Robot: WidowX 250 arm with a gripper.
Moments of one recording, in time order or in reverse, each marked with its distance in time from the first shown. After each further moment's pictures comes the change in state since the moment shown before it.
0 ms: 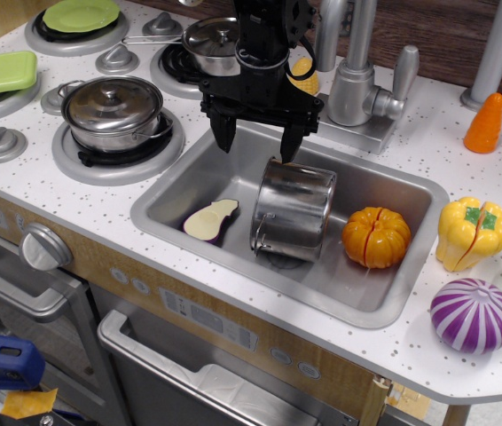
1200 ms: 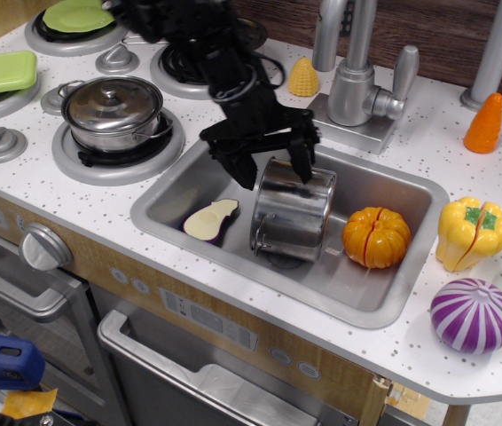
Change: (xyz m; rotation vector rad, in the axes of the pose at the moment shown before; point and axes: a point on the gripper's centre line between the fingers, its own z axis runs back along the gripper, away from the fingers) arm -0.019 -0.010 -0.018 -0.440 0.056 0.101
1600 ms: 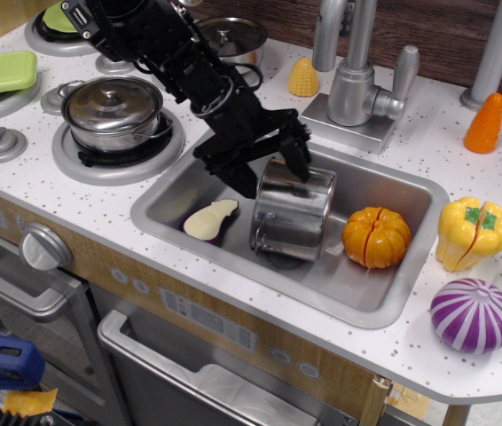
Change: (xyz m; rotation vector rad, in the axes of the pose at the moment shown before) arm -0.005 -0.004 -0.005 -0.145 0.010 0.097
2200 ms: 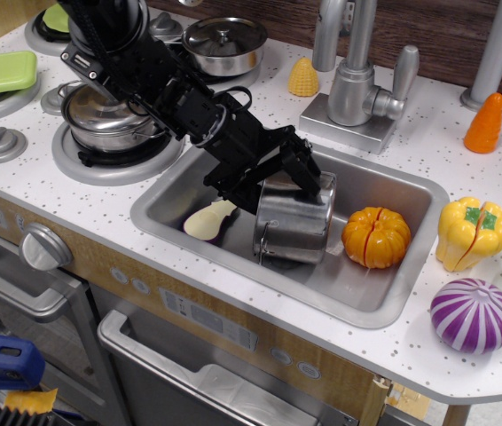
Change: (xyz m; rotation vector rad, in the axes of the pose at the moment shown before) arm -0.009 0.003 -0.014 -0.173 0.007 0.027
